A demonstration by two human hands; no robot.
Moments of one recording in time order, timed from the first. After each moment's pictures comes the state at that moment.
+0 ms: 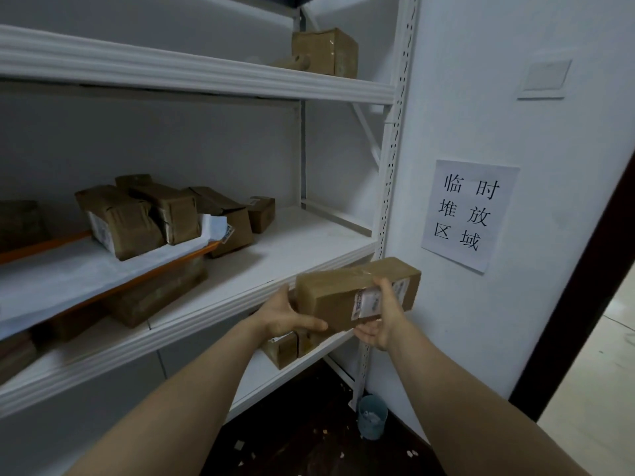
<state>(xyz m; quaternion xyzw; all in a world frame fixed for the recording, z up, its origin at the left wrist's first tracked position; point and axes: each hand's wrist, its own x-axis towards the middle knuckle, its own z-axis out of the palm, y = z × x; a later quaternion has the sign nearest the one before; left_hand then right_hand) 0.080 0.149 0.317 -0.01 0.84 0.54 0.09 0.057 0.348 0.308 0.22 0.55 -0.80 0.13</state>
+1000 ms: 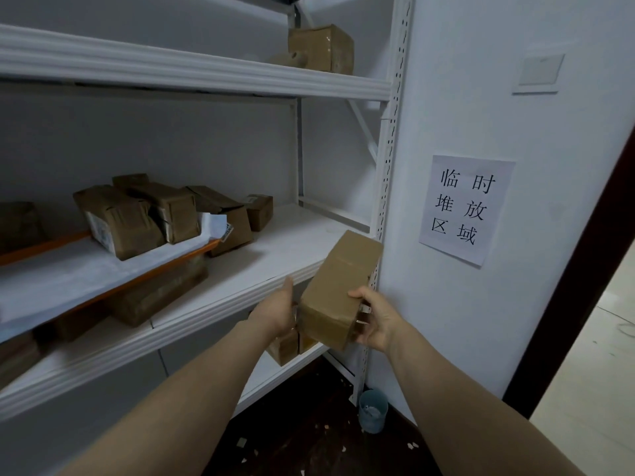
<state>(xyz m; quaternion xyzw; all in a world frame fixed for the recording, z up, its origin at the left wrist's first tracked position) 0.082 0.150 0.315 -0.01 0.97 0.23 0.00 0.073 0.338 0.304 0.14 0.52 -0.81 0.21</state>
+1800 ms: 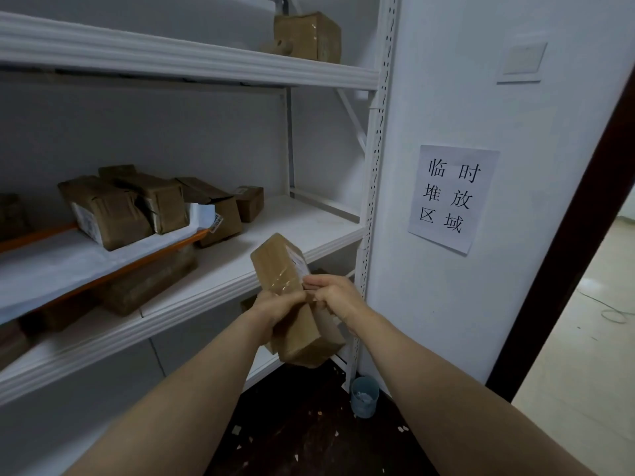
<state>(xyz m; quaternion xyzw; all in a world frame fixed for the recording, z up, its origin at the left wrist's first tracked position) 0.108 0.173 0.313 -0.13 0.71 0.68 0.09 0.093 0.313 0.322 -0.07 0.77 -0.62 0.10</state>
